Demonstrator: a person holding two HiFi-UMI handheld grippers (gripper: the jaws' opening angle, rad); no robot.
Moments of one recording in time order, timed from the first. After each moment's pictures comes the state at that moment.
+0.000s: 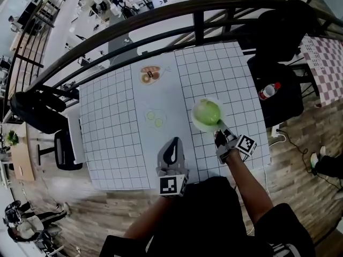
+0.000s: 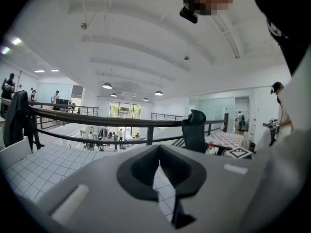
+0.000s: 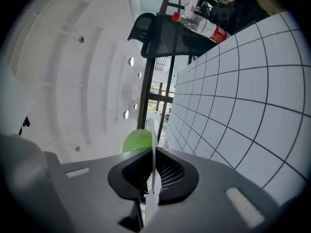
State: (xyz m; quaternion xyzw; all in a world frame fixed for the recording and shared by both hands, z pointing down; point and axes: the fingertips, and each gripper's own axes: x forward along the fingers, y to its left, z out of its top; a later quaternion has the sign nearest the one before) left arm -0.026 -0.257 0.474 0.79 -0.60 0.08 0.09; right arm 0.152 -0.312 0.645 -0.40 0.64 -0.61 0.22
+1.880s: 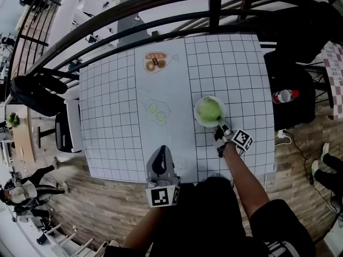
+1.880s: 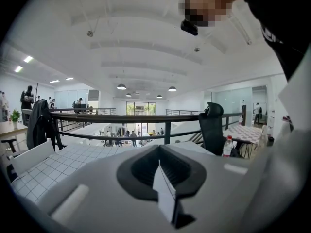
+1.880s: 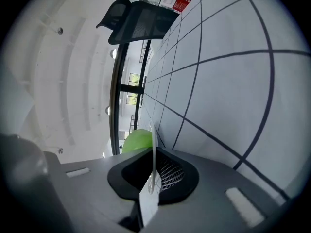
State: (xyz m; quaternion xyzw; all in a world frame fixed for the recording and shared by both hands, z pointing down) left arm -0.068 -0.255 0.503 0.73 -0.68 0.10 0.09; right arm 0.133 -0.346 0.788 -0.40 0.60 -0.67 0.17
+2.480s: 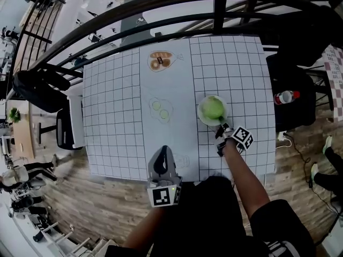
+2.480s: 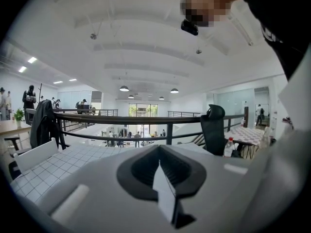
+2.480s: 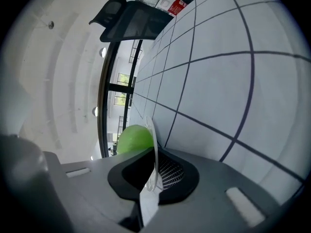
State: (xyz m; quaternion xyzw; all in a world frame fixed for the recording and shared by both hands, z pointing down) left arm -0.075 -0.237 0.498 0.72 -0.69 0.09 0.09; right arm 0.131 -0.336 0.799 -0.44 0.55 -0.70 0.13
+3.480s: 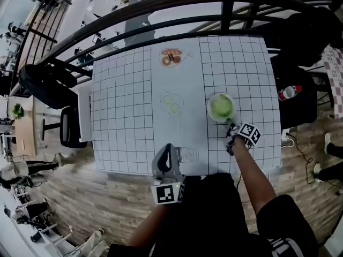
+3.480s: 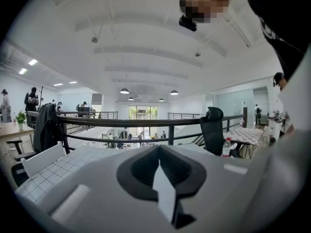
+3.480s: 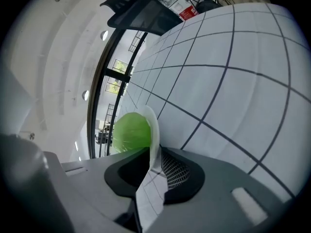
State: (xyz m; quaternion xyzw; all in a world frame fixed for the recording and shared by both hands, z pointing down) left arm -0.109 -0.193 0.480 0.72 -0.69 0.09 0.07; right arm 0.130 -0.293 0.803 -0.47 0.55 -0.69 0.02
